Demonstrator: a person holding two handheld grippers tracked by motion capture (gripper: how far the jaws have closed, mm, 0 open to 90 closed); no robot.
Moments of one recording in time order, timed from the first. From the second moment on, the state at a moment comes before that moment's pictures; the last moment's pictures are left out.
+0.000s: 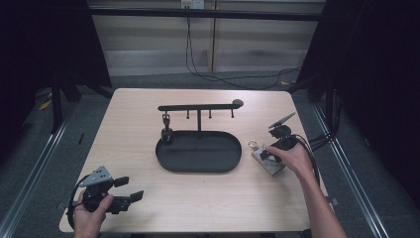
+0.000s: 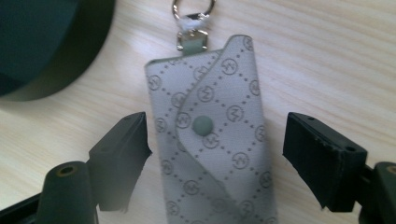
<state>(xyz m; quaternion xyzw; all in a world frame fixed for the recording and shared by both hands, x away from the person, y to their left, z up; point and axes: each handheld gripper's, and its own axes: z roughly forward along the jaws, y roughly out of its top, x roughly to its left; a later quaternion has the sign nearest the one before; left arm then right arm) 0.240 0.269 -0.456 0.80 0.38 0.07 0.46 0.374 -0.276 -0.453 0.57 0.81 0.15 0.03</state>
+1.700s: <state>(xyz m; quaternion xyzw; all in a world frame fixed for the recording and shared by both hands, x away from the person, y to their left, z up) 0.244 0.271 -0.459 0.81 0.38 0.06 0.45 0.388 -0.244 -0.475 0.55 0.83 0.04 0.02</state>
